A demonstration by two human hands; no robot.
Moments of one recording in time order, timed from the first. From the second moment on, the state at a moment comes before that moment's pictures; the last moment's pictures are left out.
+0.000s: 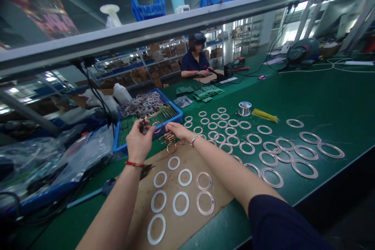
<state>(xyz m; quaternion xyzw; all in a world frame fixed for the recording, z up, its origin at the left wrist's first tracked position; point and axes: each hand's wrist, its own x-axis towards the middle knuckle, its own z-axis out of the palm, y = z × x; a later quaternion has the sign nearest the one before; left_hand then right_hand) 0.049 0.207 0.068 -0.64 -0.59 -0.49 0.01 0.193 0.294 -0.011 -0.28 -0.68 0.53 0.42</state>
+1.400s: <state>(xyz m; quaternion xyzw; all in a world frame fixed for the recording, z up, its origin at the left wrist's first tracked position) 0.089 0.114 0.000 -0.80 -0.58 -0.07 0.09 0.261 0.144 -0.032 -0.52 -0.82 0.20 0.10</state>
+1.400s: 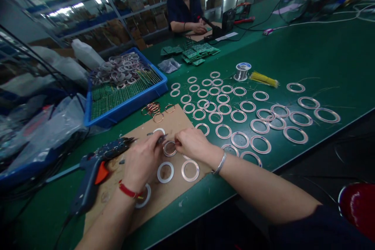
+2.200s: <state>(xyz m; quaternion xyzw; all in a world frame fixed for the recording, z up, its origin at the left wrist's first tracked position) 0.063 0.094 0.013 -0.72 -0.60 -0.35 -0.06 0.273 0.138 -0.017 -0.40 -0.89 0.16 0.16</state>
